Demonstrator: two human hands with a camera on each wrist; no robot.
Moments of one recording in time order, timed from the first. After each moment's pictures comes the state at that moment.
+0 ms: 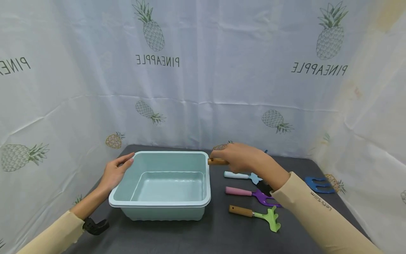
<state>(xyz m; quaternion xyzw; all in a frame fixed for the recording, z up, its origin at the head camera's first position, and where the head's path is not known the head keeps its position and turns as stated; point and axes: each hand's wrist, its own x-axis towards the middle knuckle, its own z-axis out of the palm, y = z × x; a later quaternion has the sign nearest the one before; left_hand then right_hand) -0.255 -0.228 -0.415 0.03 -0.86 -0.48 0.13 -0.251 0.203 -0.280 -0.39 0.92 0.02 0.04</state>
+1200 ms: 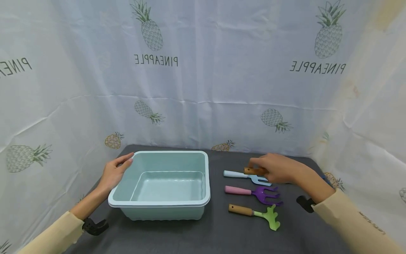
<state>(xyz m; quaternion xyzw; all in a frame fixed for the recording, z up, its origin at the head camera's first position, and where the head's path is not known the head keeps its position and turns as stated) -0.253 -0.228 -0.413 0.02 -0.86 -0.49 0.13 -0.247 0.320 -0.315 -0.40 0.92 -0.05 0.03</state>
